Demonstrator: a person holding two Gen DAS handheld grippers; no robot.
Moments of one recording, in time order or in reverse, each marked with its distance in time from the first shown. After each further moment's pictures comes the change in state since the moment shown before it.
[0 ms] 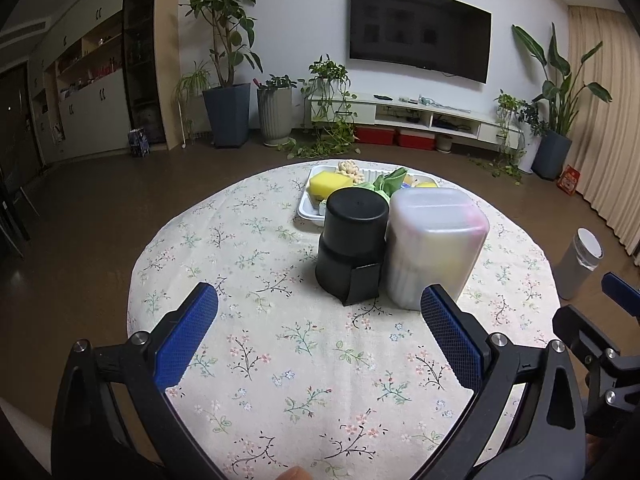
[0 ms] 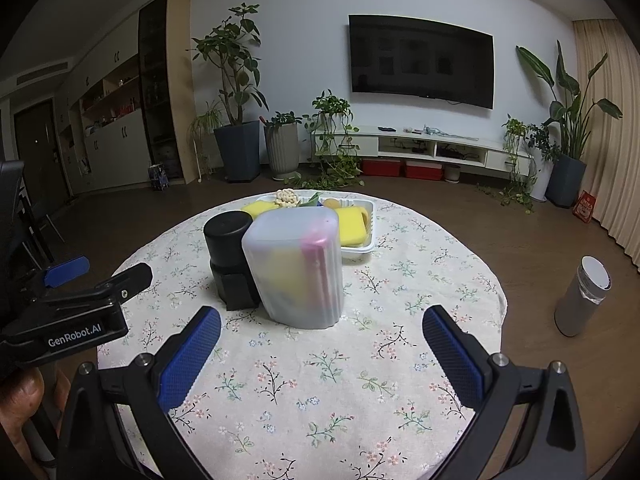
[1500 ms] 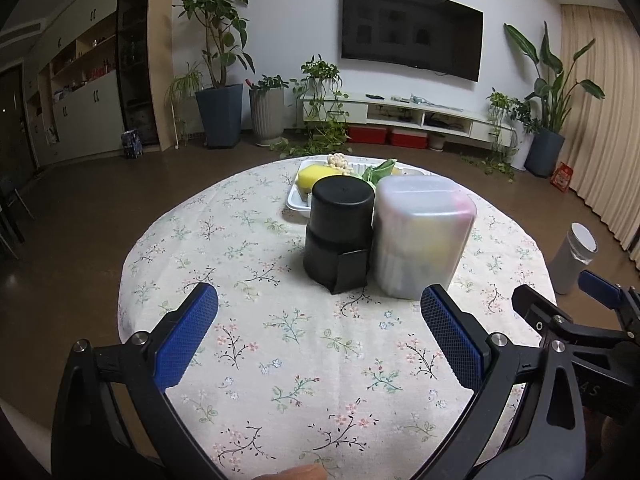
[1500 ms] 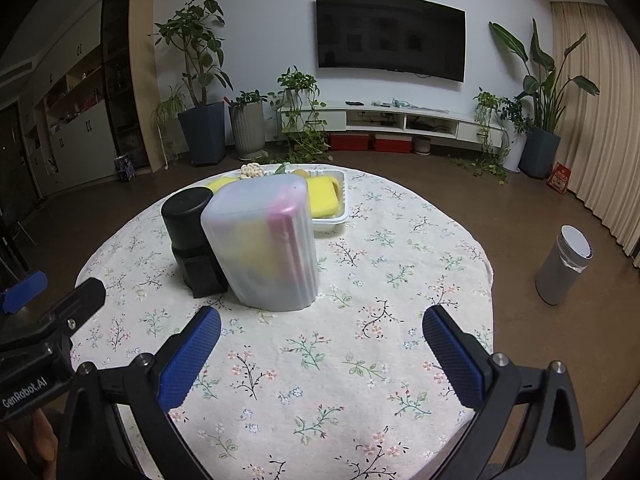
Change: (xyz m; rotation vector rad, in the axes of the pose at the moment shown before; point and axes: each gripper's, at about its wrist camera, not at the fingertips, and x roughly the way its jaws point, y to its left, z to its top) left arm -0.004 -0.009 -0.013 0.009 -0.001 -0.024; right arm 0.031 0.000 -0.009 0.064 0.088 -0.115
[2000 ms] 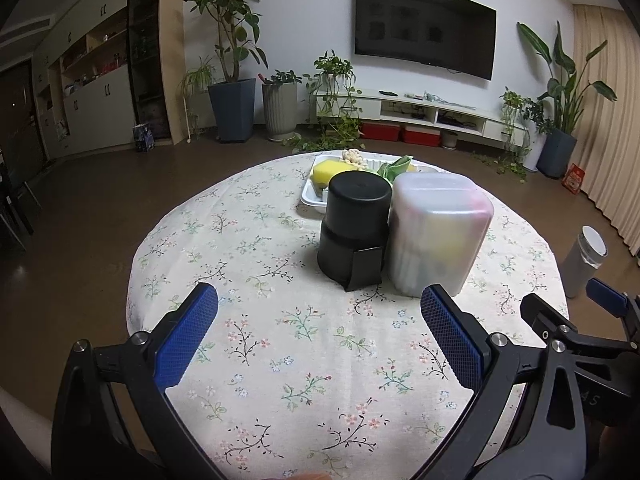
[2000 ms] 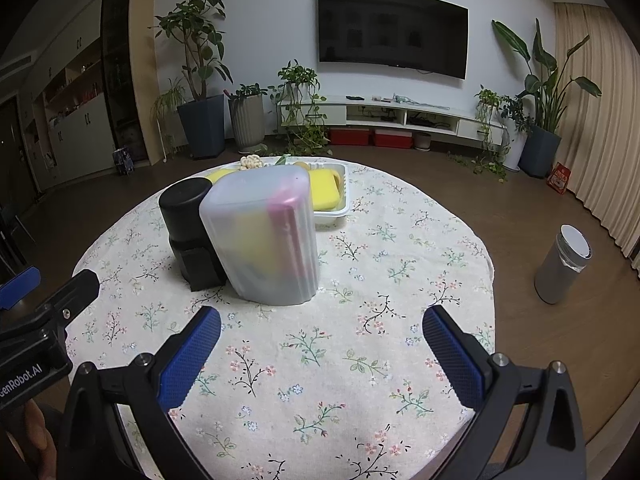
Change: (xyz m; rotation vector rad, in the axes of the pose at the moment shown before) left arm 0.006 0.005 -0.001 -0.021 0.013 0.045; right arm 0.005 0.001 -0.001 -0.011 0.020 -0.007
